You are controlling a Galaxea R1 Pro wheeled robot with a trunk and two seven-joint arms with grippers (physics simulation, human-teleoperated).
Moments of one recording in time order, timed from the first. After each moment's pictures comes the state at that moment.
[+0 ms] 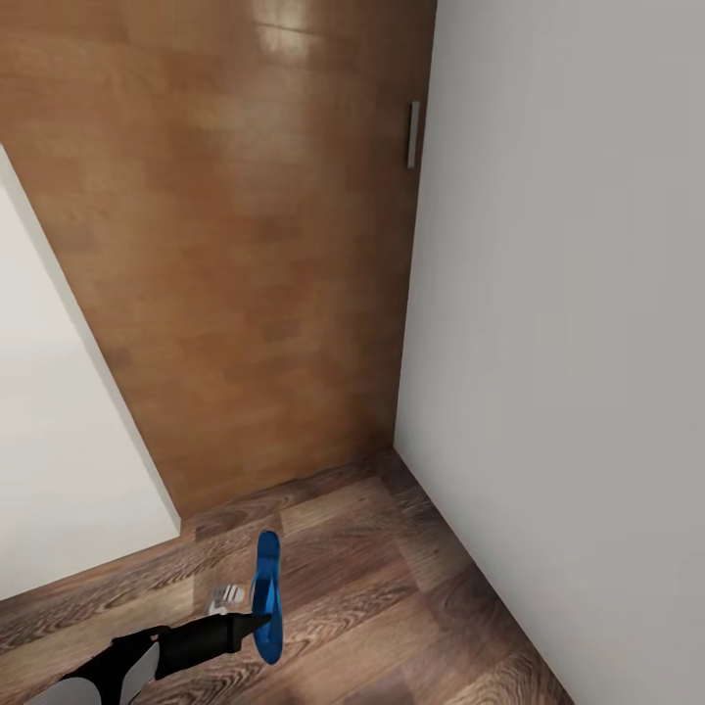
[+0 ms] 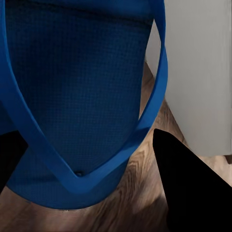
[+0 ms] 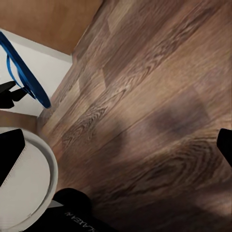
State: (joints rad) left arm -0.59 0.18 -0.13 -0.16 0.32 0.10 -0.99; right arm 0.00 -0.19 -0.45 -0.71 -0.19 0.24 1.20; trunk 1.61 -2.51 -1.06
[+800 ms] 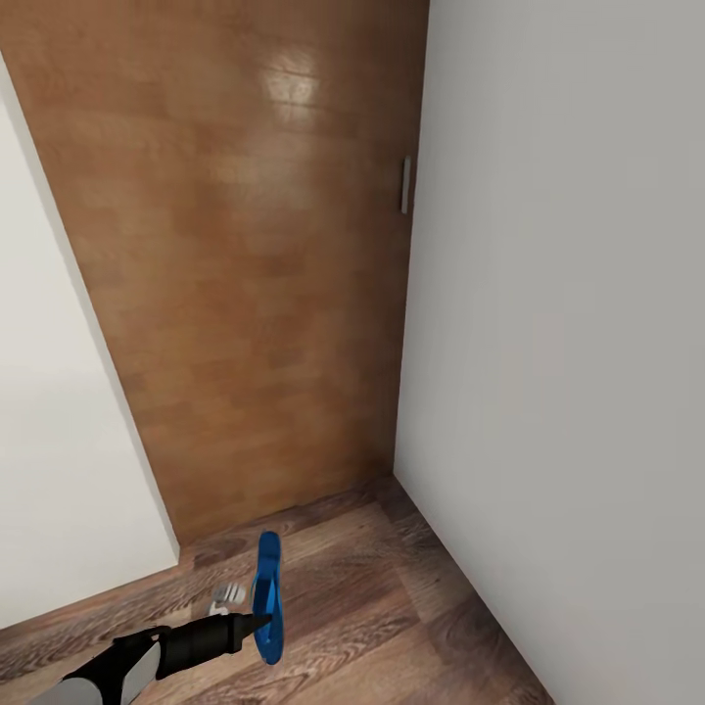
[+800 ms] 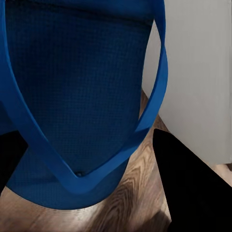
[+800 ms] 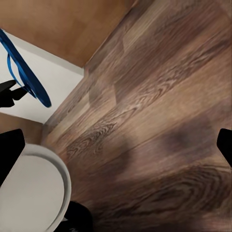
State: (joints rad) left arm -0.59 0.18 -0.13 -0.16 0.32 0.10 -0.99; right arm 0.00 -0.19 -0.45 -0.71 -0.18 0.23 1.20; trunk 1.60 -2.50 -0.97
